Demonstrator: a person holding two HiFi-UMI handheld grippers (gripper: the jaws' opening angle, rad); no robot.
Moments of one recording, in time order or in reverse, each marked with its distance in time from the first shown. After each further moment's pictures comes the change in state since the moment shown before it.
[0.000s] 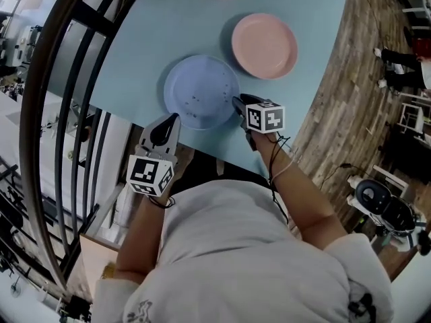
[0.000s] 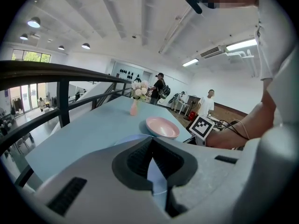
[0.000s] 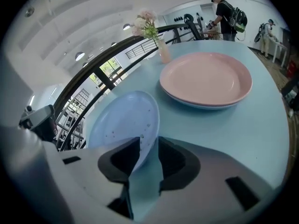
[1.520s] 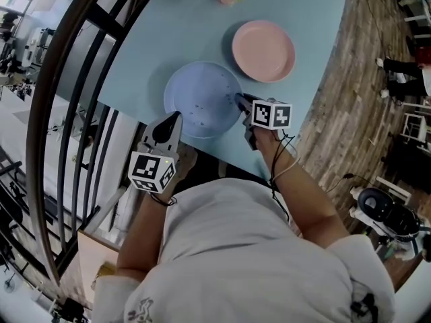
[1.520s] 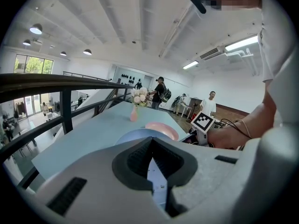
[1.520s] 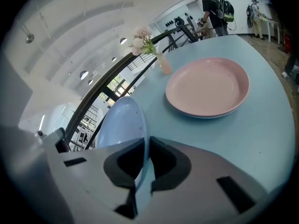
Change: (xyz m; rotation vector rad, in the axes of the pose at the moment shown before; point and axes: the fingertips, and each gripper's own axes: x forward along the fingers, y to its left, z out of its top) left arm -0.015 -0.014 0.018 0.016 -0.053 0.036; right arm -0.030 0.025 0.032 0.136 -0.109 0.137
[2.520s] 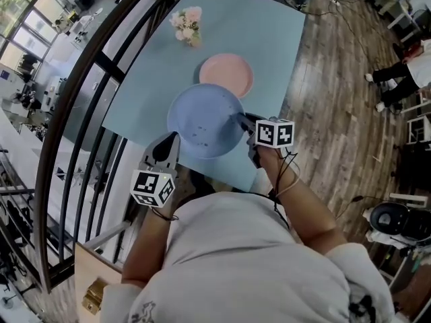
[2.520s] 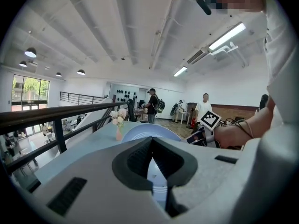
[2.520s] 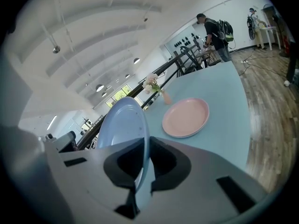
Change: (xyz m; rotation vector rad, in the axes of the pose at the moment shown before) left arm -0.029 -0.152 0.057 0.153 -0.154 0.025; right arm -0.183 -0.019 0.024 -0.094 -0.229 0.117
